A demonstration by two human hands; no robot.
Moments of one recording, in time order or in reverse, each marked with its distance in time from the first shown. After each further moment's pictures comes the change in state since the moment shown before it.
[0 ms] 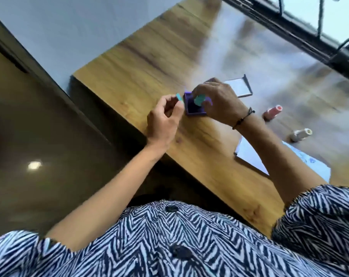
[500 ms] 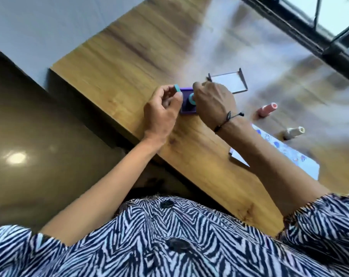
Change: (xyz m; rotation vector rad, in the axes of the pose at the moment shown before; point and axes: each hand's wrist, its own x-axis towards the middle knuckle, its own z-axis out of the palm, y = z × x) left_hand 0.016 0.006 0.010 -0.015 -0.032 -0.002; right_hand 0.009 -0.021 0.009 -0.393 -0.076 0.247
